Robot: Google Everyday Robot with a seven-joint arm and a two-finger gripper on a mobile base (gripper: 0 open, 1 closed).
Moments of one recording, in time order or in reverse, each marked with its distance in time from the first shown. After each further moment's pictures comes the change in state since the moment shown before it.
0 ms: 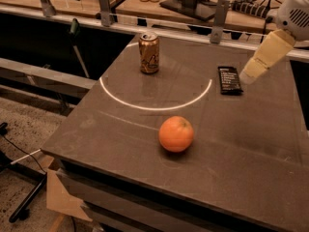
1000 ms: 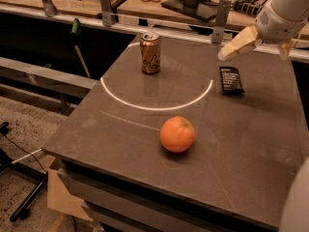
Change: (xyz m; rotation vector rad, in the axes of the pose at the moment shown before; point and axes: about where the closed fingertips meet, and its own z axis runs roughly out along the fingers) arm -0.031 -0.071 0.099 -0.086 0.054 0.650
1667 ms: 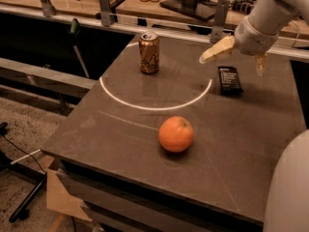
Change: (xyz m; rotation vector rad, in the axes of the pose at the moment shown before) arm -0.007 0.039 0.051 -0.118 0.073 0.178
